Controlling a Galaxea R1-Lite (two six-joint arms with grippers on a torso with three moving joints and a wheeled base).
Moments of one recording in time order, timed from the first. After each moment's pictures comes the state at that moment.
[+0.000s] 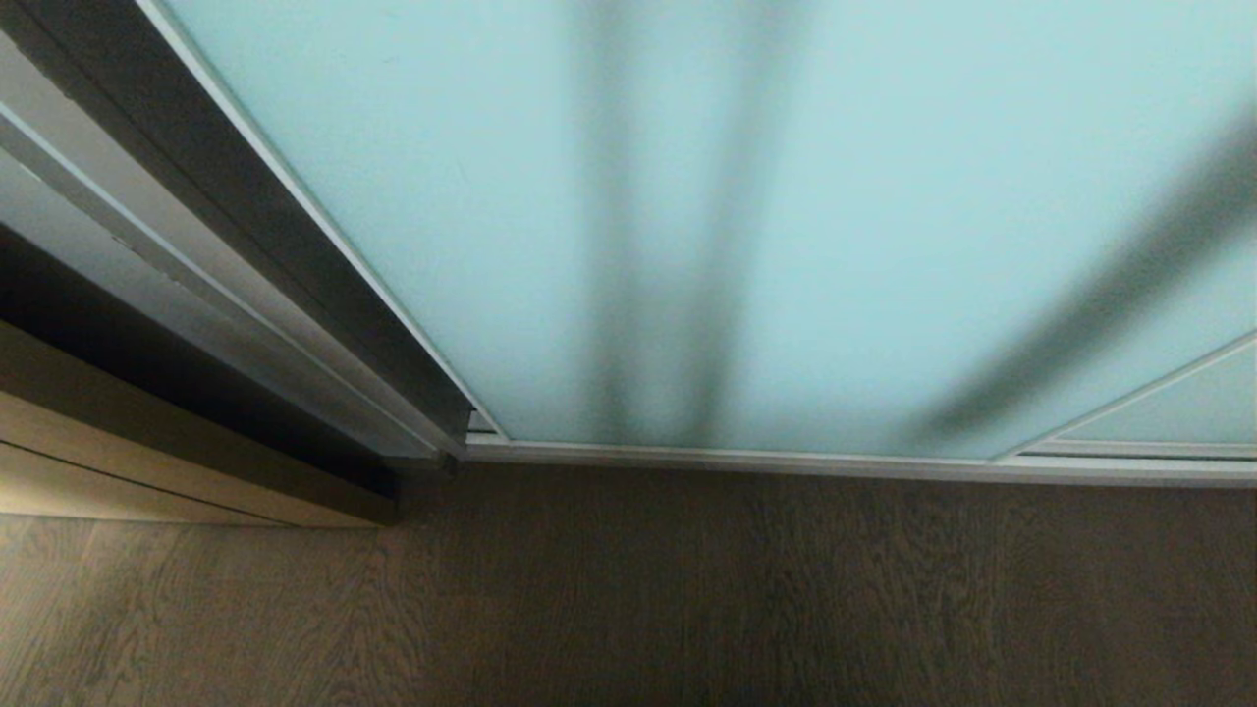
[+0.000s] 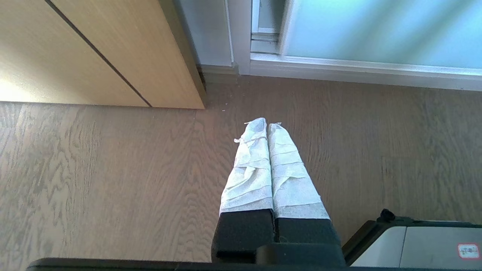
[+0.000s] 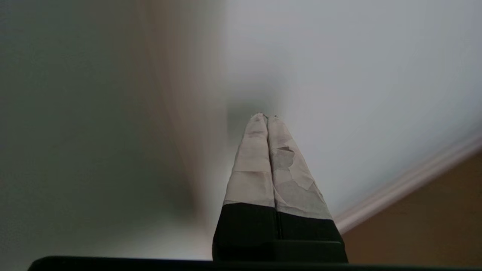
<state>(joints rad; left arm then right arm) -0.01 0.00 0.00 0.00 0.00 0.00 -0.73 1.42 -1.12 -0.63 0.13 0.32</state>
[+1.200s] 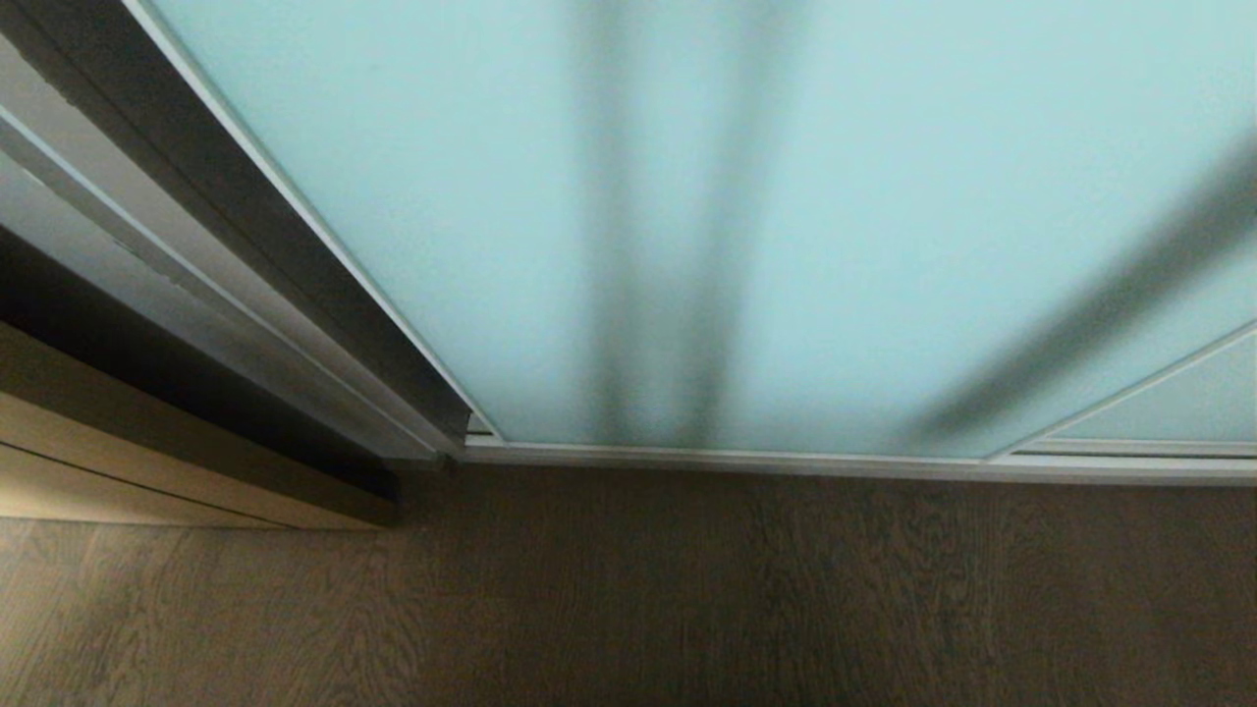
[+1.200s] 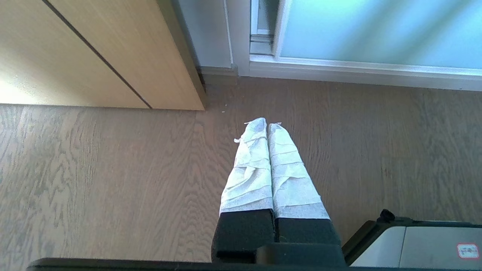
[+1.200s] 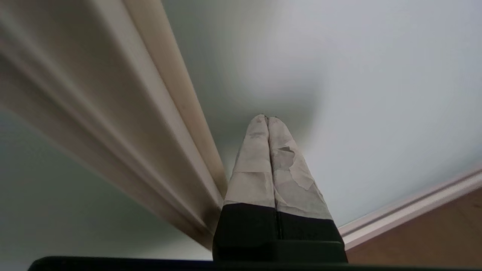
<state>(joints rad) -0.01 0.00 0.00 0.00 0.00 0.00 -0.60 1.48 -1.13 -0.67 0.24 0.39</state>
